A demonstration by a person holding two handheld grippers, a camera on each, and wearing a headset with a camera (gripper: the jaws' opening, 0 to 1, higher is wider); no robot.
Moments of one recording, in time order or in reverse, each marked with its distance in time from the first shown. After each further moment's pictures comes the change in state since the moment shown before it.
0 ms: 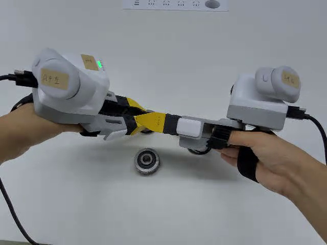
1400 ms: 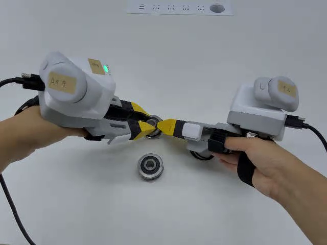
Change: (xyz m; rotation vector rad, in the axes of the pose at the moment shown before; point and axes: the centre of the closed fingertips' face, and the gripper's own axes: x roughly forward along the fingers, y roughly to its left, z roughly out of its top) left arm 0.001 0.001 -0.001 -0.005 0.022 -0.004; right arm 0.000 -0.030 0.001 0.098 -0.024 -0.101
